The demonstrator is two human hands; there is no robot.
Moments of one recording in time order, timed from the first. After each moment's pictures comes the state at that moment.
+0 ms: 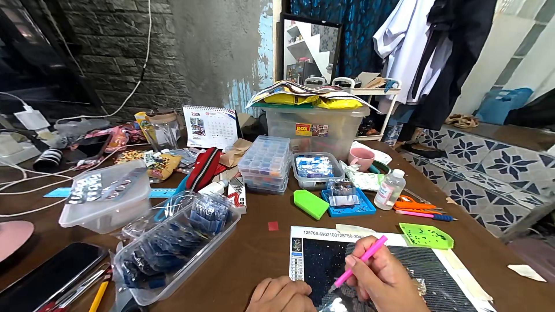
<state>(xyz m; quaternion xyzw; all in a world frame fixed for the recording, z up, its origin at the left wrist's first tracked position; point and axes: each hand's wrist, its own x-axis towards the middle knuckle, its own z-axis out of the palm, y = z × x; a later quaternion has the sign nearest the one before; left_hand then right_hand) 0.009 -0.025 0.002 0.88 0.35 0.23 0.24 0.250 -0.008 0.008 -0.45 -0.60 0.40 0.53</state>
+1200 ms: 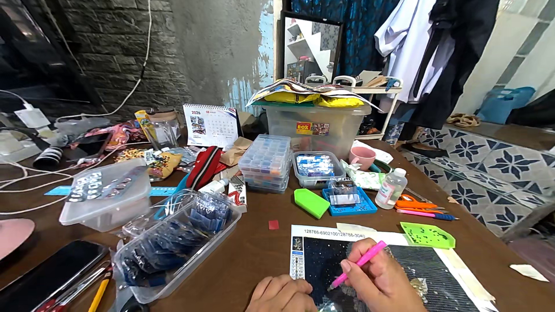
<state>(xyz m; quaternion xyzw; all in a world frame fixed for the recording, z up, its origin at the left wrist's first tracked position) 0.009 -0.026 0.002 0.88 0.35 0.23 0.24 0.251 -0.006 0.004 -0.42 -0.72 0.28 0.48</state>
